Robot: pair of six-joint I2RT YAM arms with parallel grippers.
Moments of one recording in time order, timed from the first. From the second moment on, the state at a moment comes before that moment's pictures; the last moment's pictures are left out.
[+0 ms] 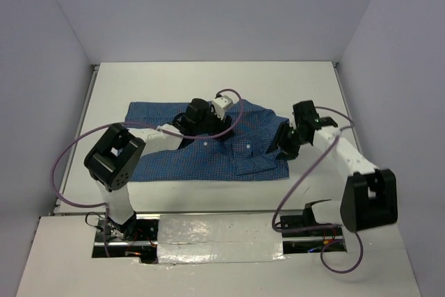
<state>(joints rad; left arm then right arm) -0.61 1.82 1.02 0.32 0.34 -0.10 0.15 1.36 0.92 -0.77 -0.33 0.61</state>
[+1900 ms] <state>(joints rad) -0.60 1.57 0.79 0.22 0.16 0.34 0.37 1.12 0.54 -0.44 -0.01 1.18</state>
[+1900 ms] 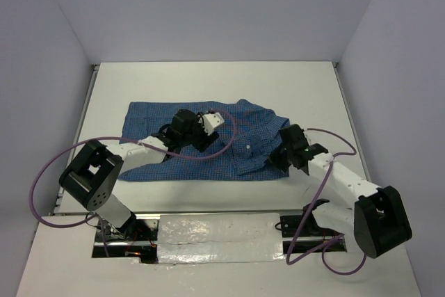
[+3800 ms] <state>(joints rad) 0.30 1.58 0.90 -0.76 0.12 0.45 0.13 1.06 0.42 -0.44 -0.13 0.85</state>
